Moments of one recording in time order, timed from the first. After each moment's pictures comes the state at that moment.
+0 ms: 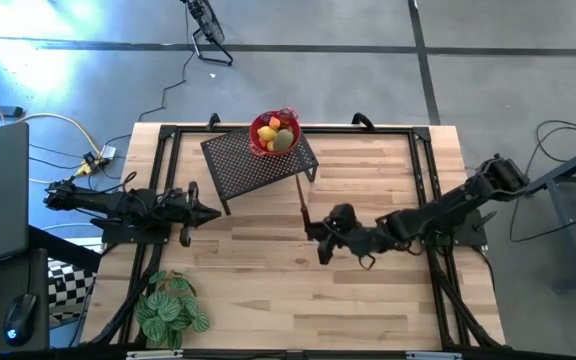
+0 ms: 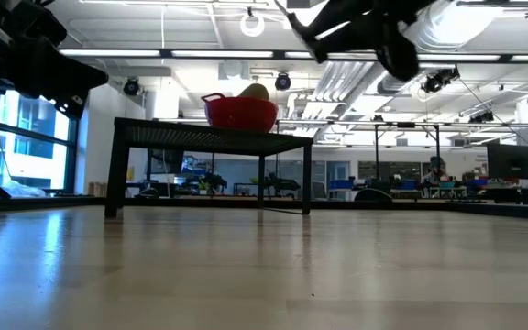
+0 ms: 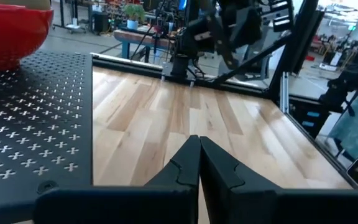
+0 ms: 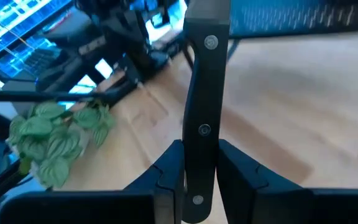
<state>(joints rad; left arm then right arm) -0.20 0.03 0.06 -0.05 -0.23 -0.20 0.40 1.45 0.90 0.05 0.63 0.89</state>
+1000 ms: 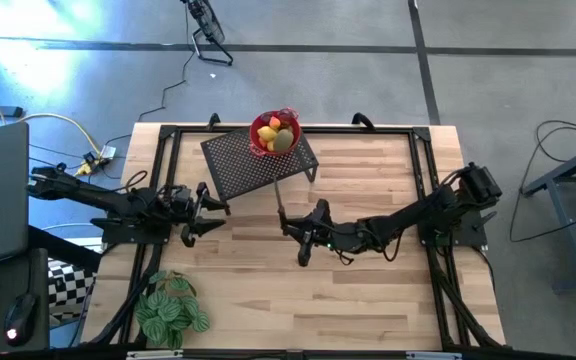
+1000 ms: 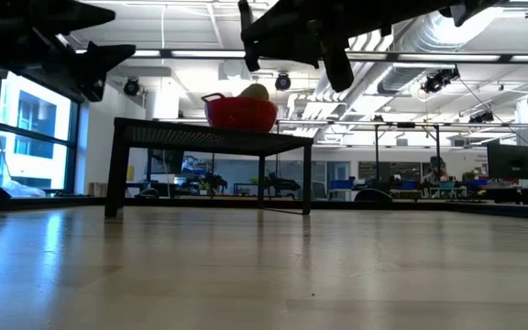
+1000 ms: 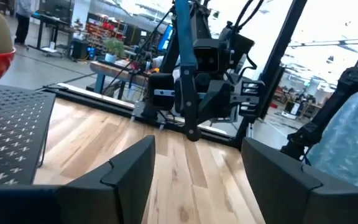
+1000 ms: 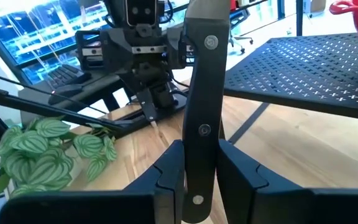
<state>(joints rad) -0.20 0.41 0.06 0.53 -0.17 -0.29 0.31 1.69 0.90 0.63 0.60 0.44</state>
